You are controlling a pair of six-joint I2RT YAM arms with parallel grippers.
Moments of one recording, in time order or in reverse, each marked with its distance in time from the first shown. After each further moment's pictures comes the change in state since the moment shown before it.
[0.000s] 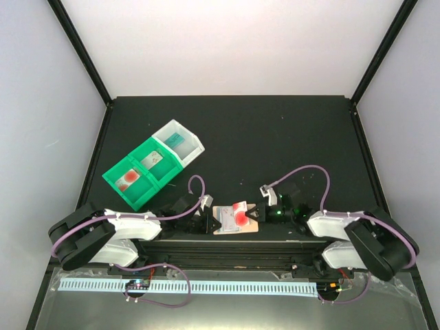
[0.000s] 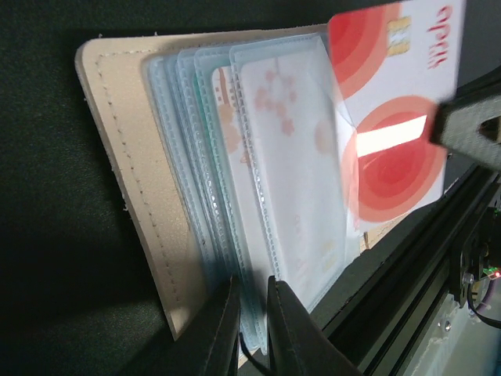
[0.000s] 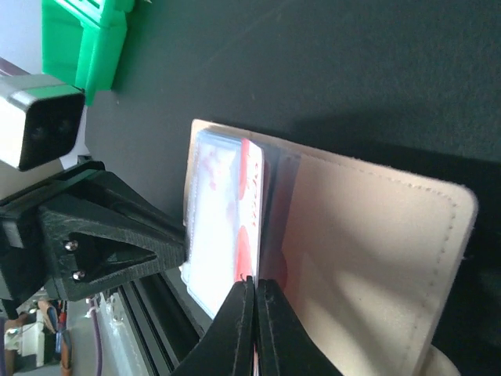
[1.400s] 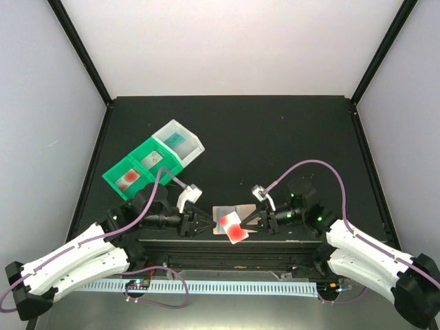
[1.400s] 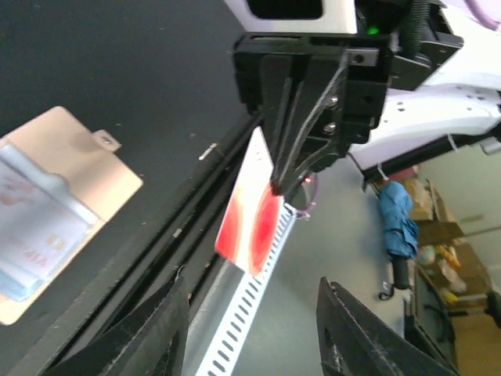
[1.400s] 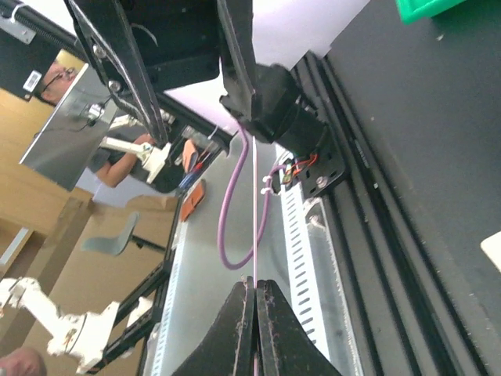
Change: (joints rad) left arm -0.006 -0.686 0.335 -0.715 0.211 0.312; right arm 0.073 -0.502 0.149 -0.322 -0.442 -0.201
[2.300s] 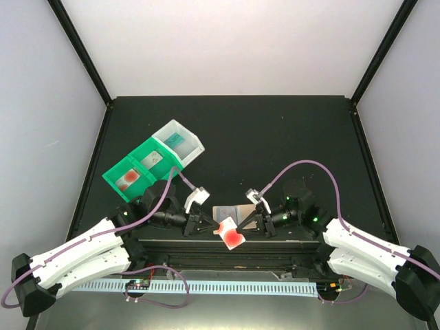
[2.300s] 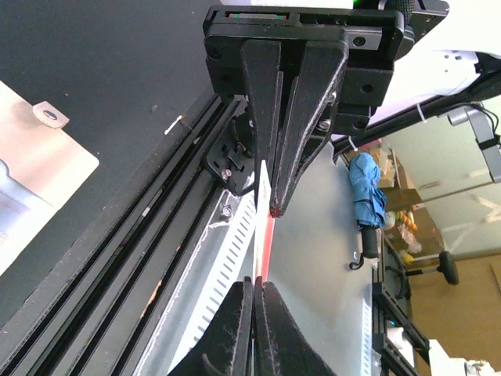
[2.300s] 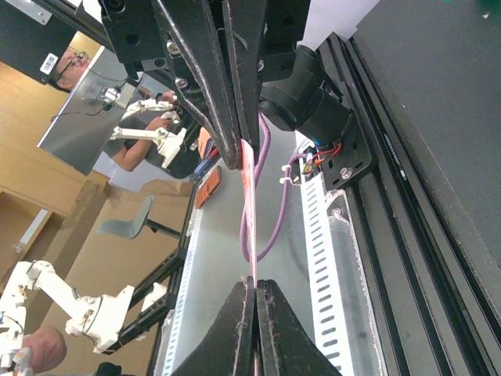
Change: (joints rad) left arm 0.026 0.097 -0.037 0.116 0.178 0.002; right arm 0.099 0.048 0.002 0.081 0.000 0.043
